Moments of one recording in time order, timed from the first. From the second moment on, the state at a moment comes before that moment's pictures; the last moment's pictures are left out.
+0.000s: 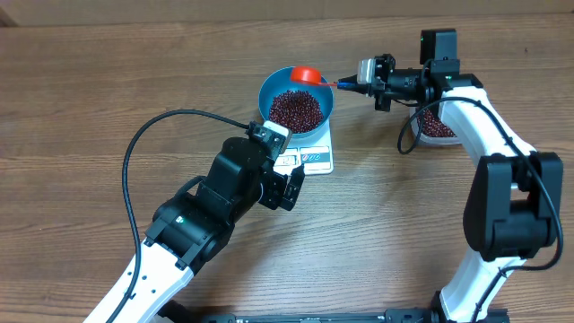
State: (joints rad) left arm -0.62 1.11 0.98 -0.55 -0.05 -0.14; right arm 0.05 1.98 1.47 -0.31 -1.11 -1.26
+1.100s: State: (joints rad) left arm -0.62 1.11 0.98 -0.55 -0.05 -0.13; right arm -0.09 1.62 1.47 -0.88 0.06 -0.21
